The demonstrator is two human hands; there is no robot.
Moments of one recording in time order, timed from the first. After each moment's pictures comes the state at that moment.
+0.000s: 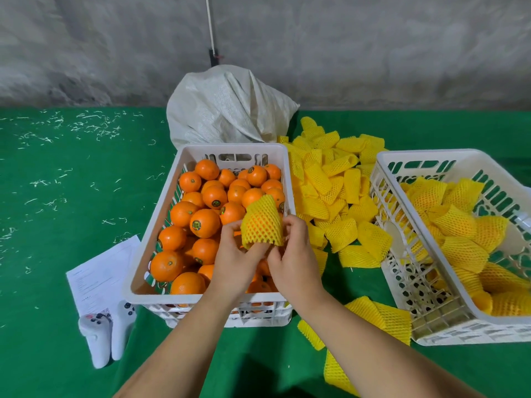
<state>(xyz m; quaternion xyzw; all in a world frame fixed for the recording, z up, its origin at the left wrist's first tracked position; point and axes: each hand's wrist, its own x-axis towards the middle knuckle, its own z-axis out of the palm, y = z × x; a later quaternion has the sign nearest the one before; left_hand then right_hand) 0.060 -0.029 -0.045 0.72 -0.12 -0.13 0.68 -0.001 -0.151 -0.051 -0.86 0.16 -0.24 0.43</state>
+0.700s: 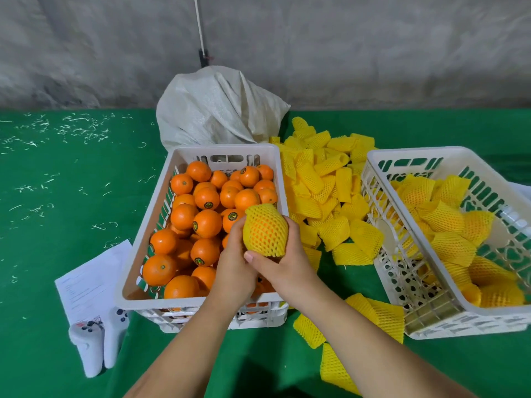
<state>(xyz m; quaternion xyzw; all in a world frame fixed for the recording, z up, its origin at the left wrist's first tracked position) 0.060 -0.033 -0.058 0.74 -0.23 -0.10 0.63 -0.013 -0.149 -0.031 -0.74 0.15 -0.09 0.65</state>
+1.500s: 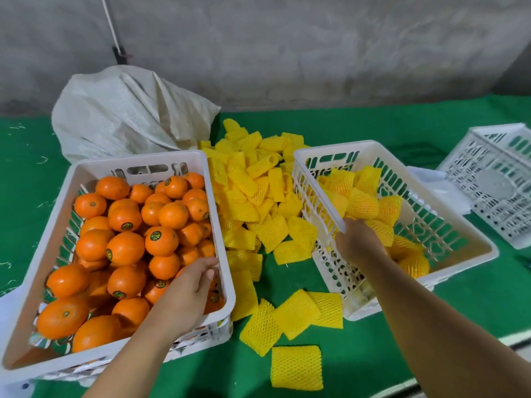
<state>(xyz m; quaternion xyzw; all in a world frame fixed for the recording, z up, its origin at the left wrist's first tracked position) 0.060 -0.053 -0.068 0.83 -0.30 -0.24 0.40 -0.097 -0.402 -0.047 -0.86 0.48 0.01 0.18</state>
